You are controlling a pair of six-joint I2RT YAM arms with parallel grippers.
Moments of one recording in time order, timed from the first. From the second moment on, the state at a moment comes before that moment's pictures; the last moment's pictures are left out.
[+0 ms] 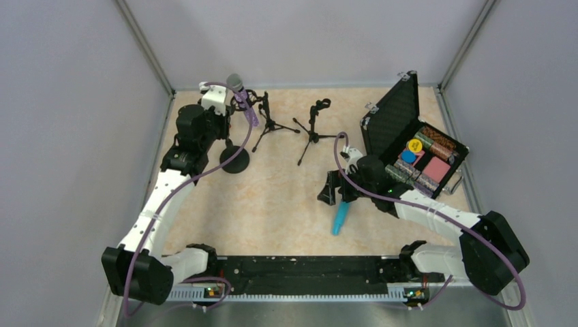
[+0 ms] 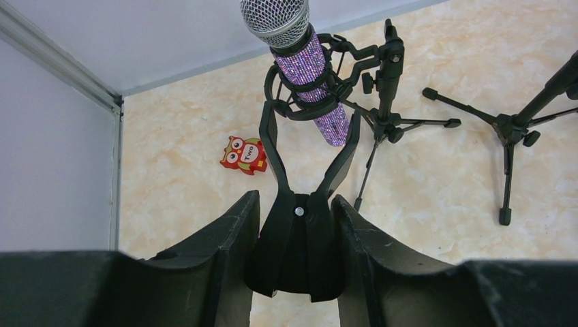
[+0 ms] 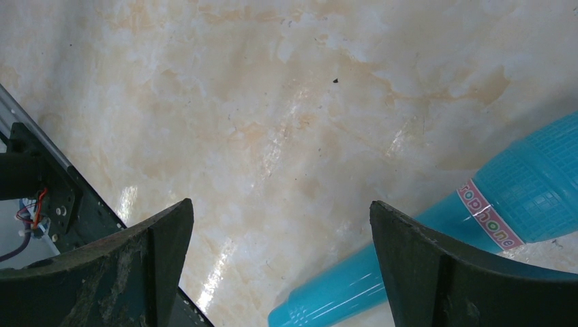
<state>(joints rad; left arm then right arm) -0.19 1.14 1.06 -0.19 -0.03 0.16 0.60 1.19 0.55 -0.02 -0.28 0.42</state>
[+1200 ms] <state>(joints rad) -0.28 0.96 1.09 -0.25 0.59 -0.08 0.56 1.16 0.64 -0.10 -0.28 0.45</state>
